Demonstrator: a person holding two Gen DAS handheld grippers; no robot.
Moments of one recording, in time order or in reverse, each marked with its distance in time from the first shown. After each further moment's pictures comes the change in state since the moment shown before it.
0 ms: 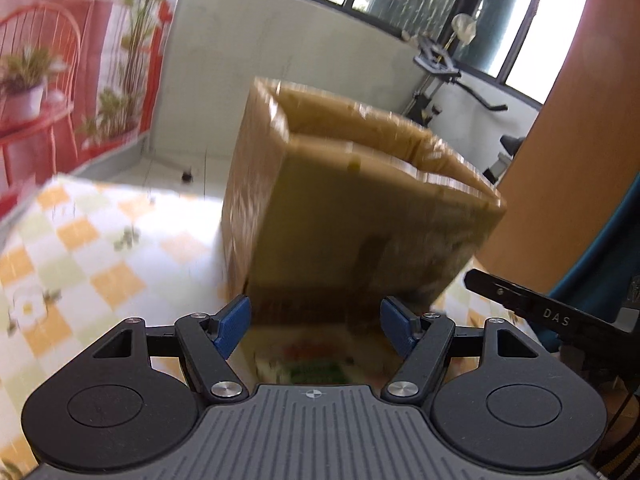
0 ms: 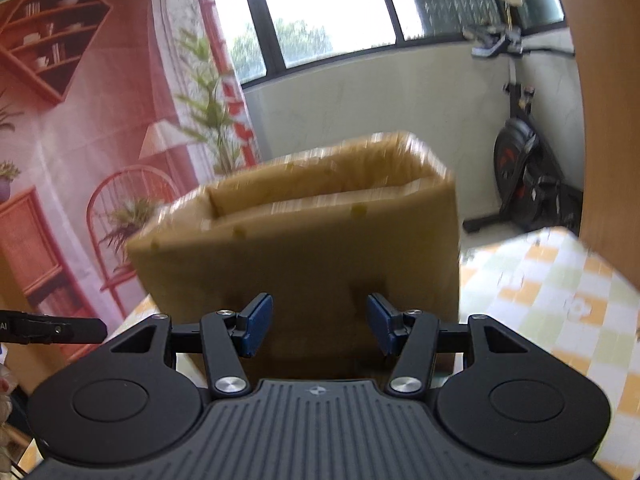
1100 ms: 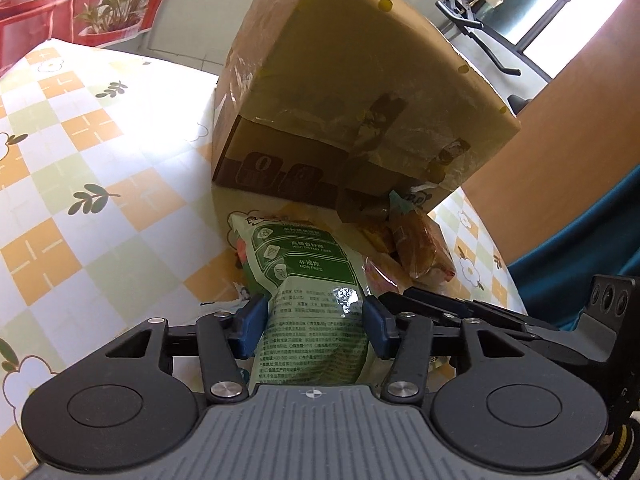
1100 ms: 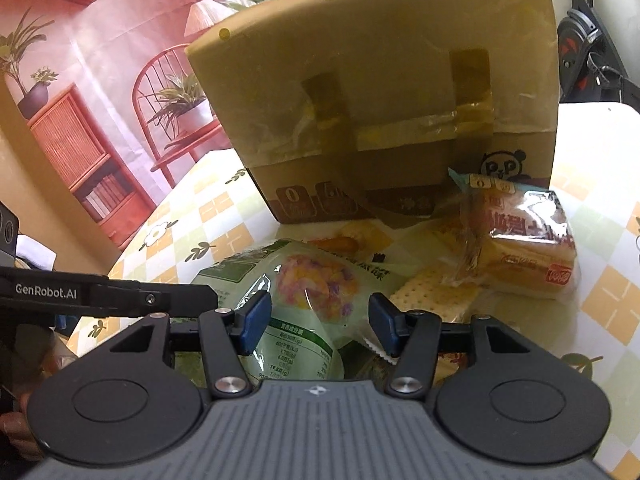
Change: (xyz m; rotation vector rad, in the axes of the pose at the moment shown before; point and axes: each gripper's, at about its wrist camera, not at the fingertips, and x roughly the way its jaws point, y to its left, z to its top) left arm 0.026 0.012 -0.067 -0.154 0.197 -0.084; right arm 0.018 0.030 -0.075 -0.011 0.362 0.160
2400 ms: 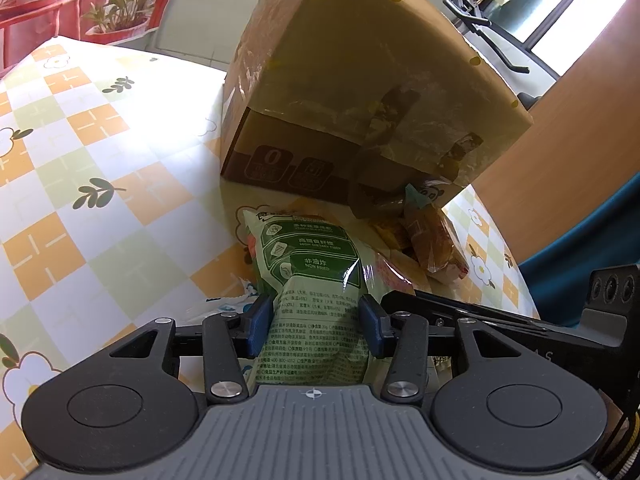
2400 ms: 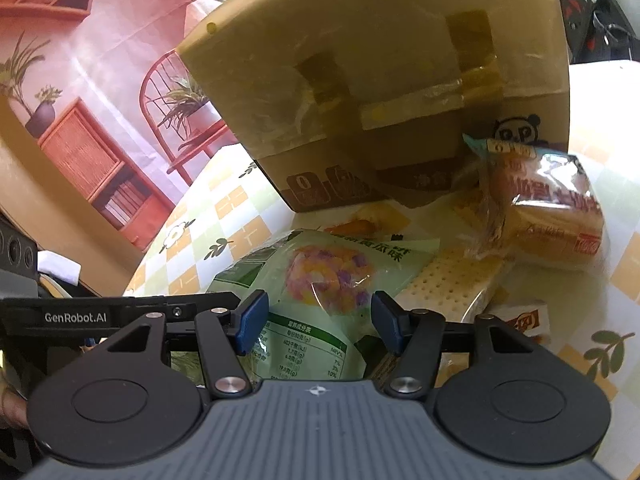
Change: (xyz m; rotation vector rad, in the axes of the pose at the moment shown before) left arm 0.009 0.003 -0.003 -0.004 0.000 0.026; right arm 0.008 -0.007 0.001 0.092 0.048 0.084
